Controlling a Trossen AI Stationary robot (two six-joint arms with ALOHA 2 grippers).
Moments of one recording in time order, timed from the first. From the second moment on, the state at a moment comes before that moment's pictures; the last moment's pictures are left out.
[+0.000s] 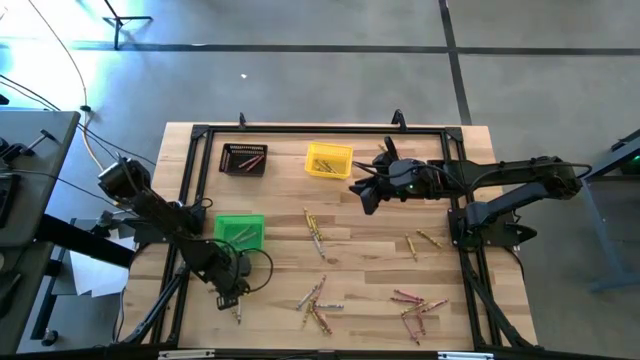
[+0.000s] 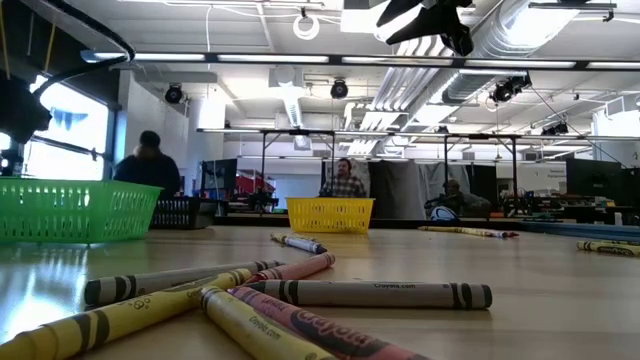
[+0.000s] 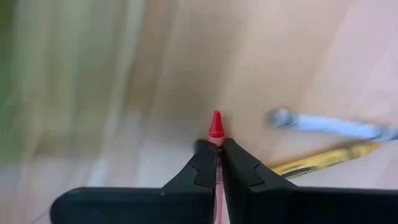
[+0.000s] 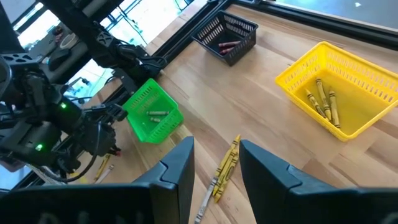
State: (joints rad) left arm -0.75 1.49 0.69 -0.58 0.07 -1.06; right arm 0.05 1.24 1.12 -0.45 0.28 0.75
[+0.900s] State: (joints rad) left arm -0.59 1.45 1.15 -1.15 -0.45 -0.95; right arm 0.05 1.24 1.12 -0.46 0.28 0.73
